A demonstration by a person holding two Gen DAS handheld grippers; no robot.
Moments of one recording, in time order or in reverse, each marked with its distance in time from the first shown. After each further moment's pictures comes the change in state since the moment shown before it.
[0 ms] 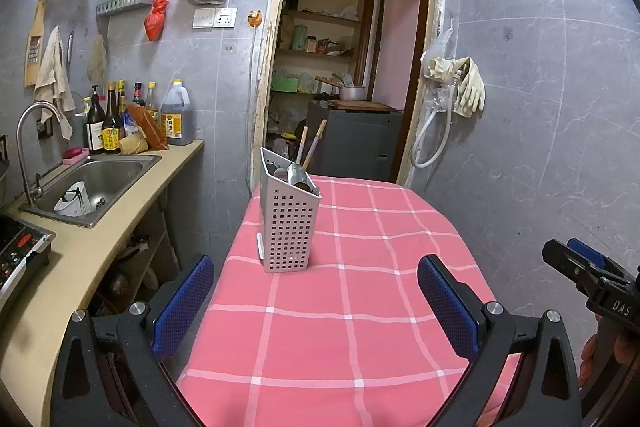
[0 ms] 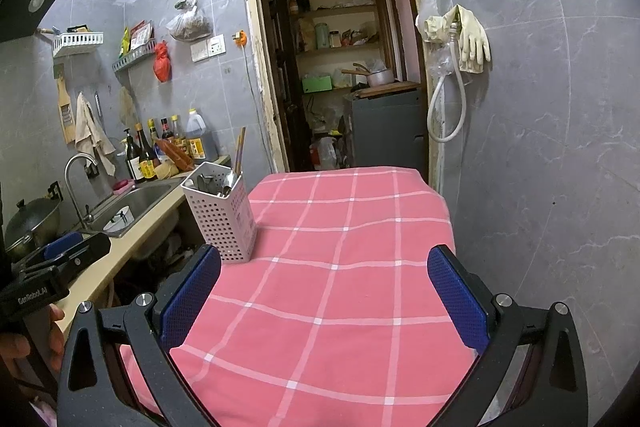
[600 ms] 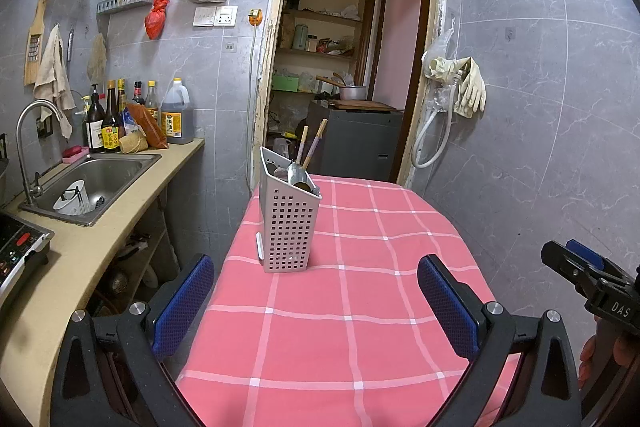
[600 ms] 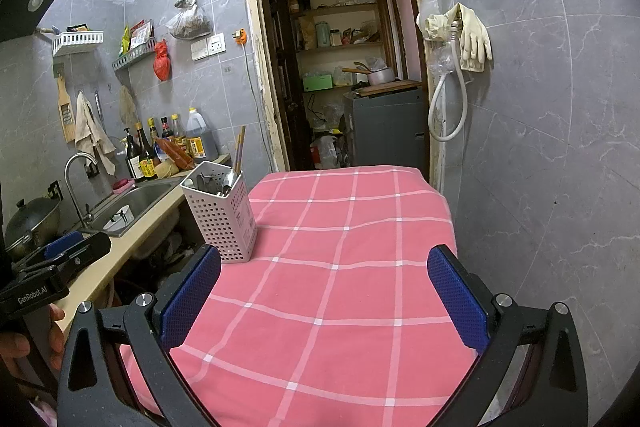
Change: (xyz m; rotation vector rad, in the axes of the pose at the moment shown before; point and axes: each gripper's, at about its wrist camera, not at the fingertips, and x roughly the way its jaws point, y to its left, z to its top) left arm 0.001 0.001 0.000 -0.001 0.002 -0.001; right arm 0.000 0.002 -0.001 -0.001 0.001 -0.001
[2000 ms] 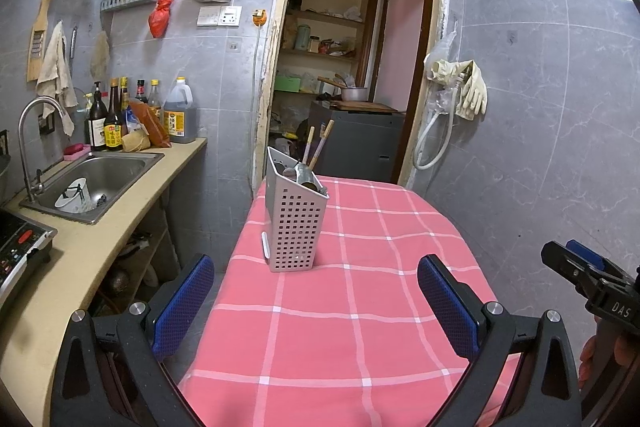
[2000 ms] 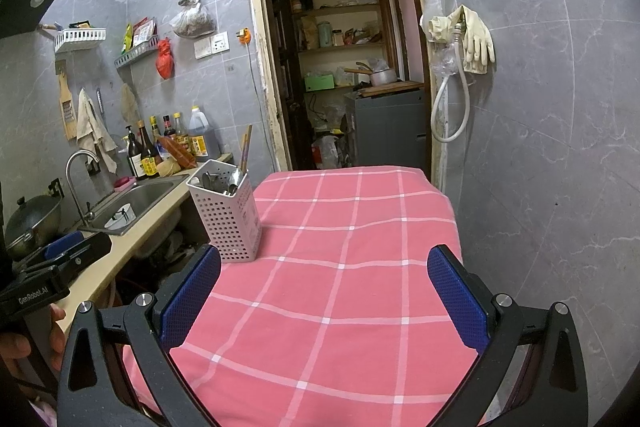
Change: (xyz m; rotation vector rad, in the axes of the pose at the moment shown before) left arm 0.001 0.003 0.000 -0.003 0.000 -0.001; right arm 0.000 0.000 0.001 0.000 0.001 0.000
